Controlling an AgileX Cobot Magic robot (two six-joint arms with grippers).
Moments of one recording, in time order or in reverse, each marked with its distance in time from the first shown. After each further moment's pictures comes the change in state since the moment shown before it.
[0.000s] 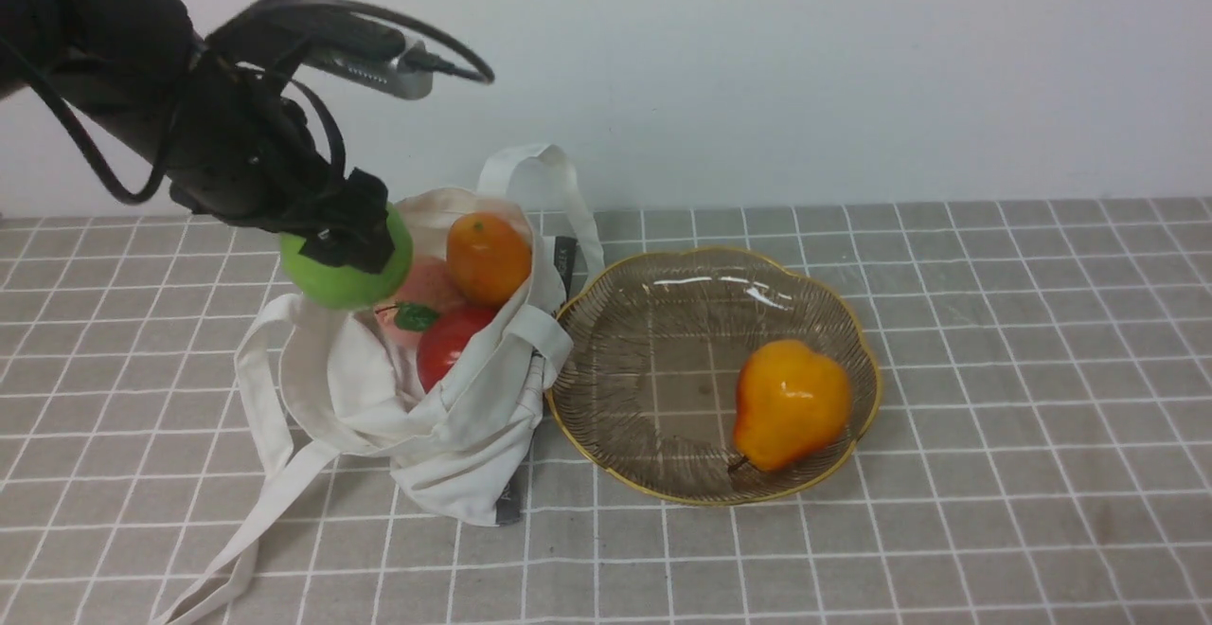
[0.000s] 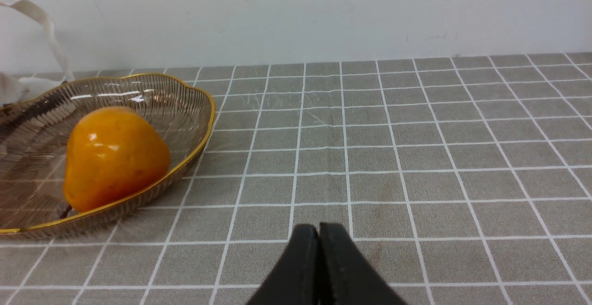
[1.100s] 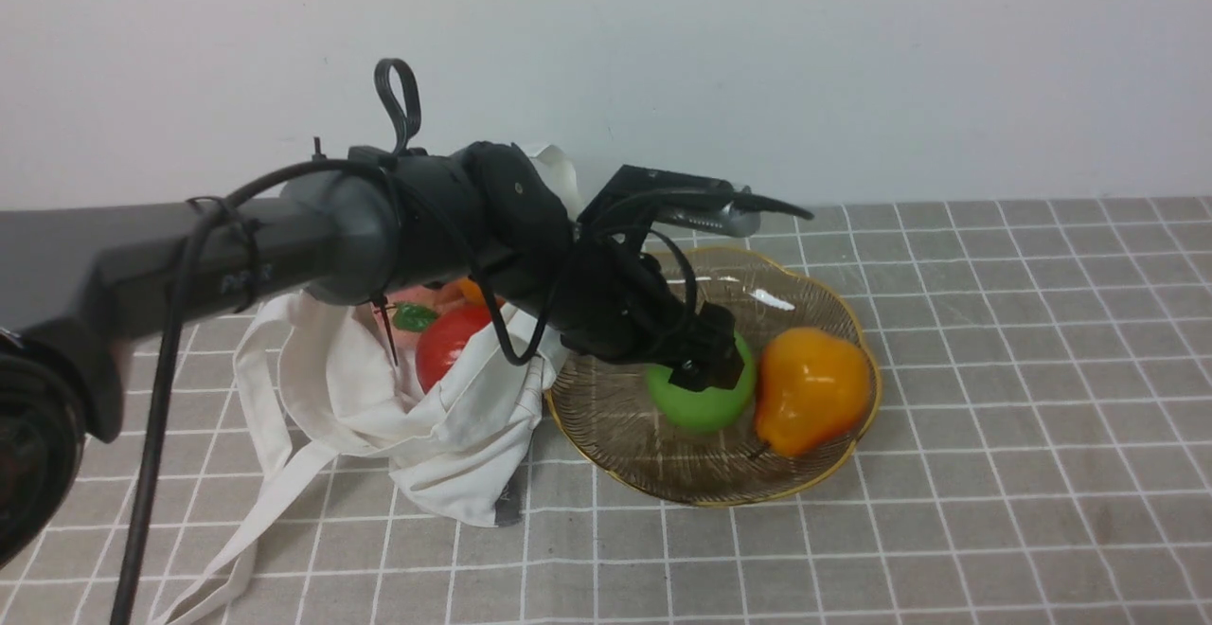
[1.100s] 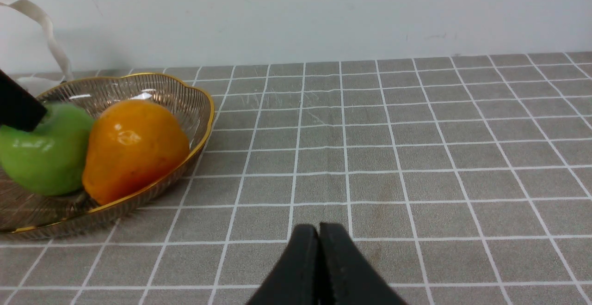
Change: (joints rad) right arm 0.000 0.000 0.000 0.000 0.000 0.000; left arm -0.344 0.371 -0.001 -0.557 -0.375 0.220
